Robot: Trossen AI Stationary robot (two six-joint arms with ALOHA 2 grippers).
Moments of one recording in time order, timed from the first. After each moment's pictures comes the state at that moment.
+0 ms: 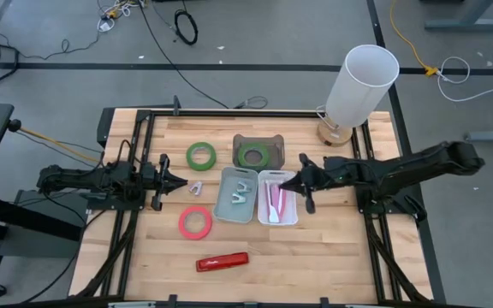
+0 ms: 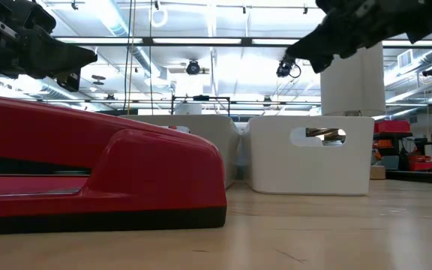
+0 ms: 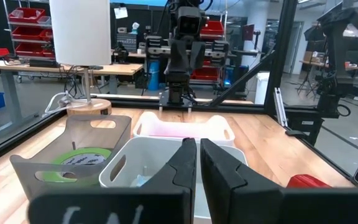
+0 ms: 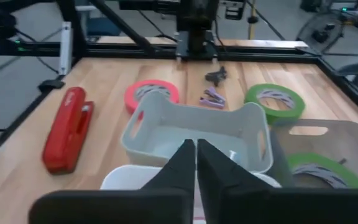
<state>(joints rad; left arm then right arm) -0.07 0.01 0.01 0.05 -0.08 -0.07 0.07 1.06 0.54 0.20 -0.01 -0.01</state>
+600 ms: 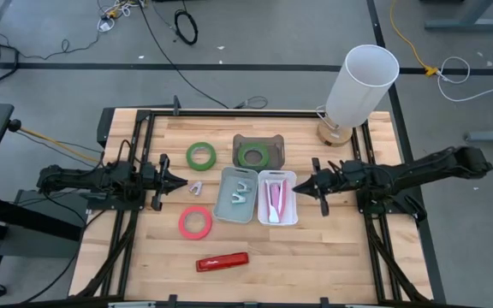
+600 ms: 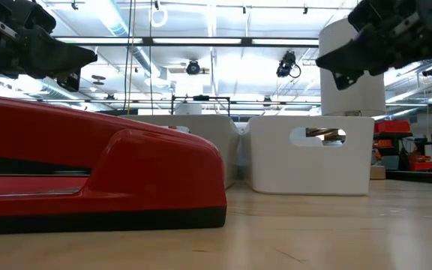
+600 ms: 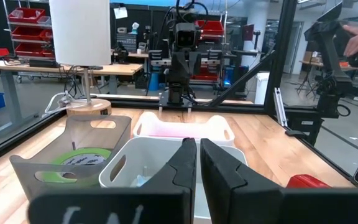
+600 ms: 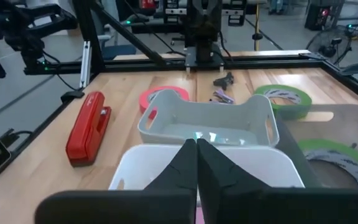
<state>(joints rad) -0.07 0.01 0.01 0.05 -0.08 -0.07 0.07 0.84 0.26 0.37 -0.04 0.04</state>
